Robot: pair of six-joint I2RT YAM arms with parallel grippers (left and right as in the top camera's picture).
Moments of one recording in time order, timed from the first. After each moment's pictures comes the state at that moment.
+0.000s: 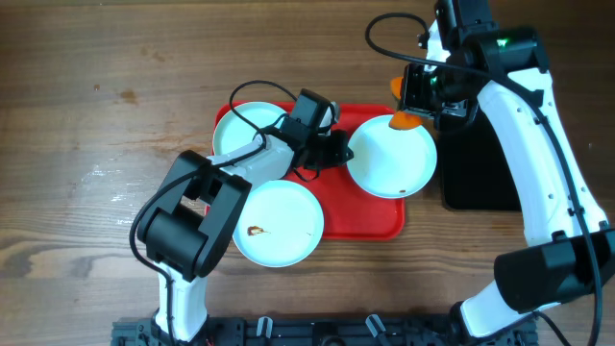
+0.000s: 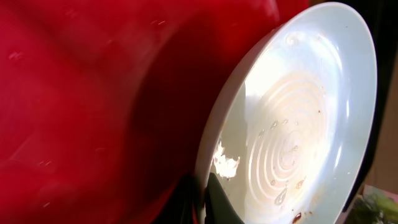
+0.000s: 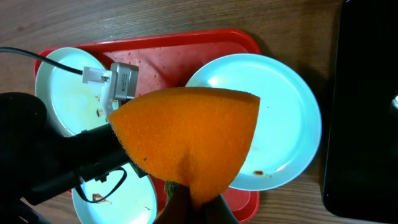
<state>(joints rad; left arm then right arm) -0.56 2.05 1.18 -0.10 0.50 -0.69 0.20 1.76 1.81 -1.32 -0.19 0.33</state>
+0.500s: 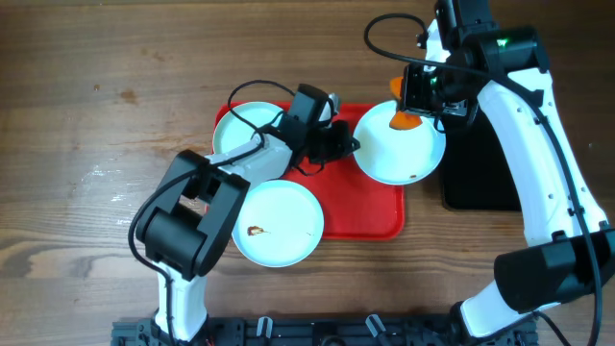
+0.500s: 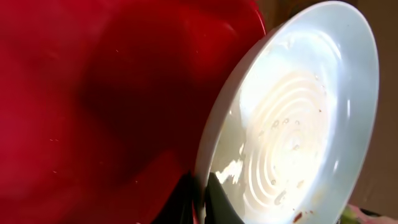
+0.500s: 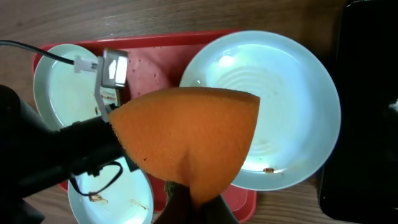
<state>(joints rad) -0.54 2.05 1.18 0.00 0.55 -0.81 0.20 1.76 1.81 -1.32 -0.19 0.31</state>
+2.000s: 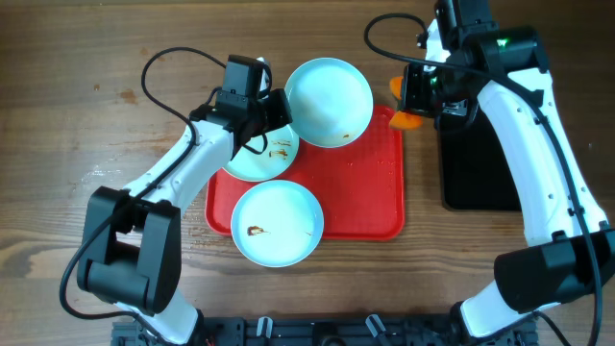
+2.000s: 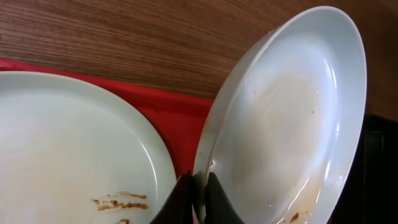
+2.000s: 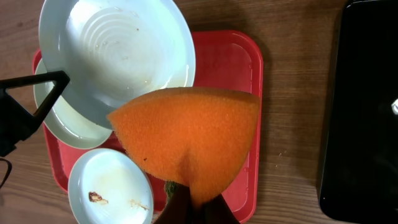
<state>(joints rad) -0.32 1.80 1.18 -0.28 0.25 -0.60 0.20 1.76 1.81 -1.32 -0.19 0.31</state>
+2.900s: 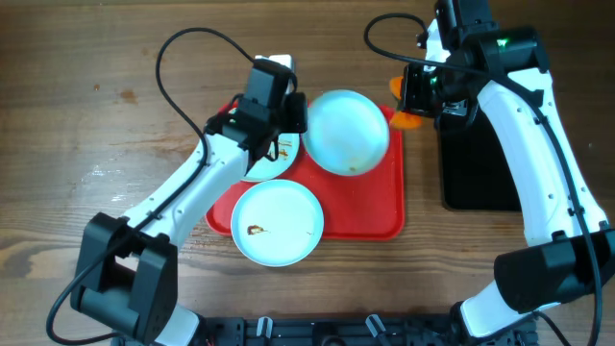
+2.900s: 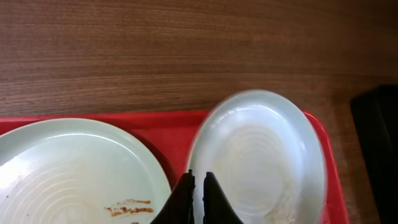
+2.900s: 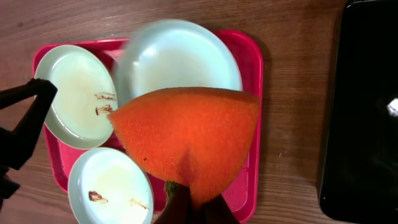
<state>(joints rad) -0.45 1.70 1.18 -0.29 0.01 -0.41 0.20 1.76 1.81 -1.32 -0.19 0.31</state>
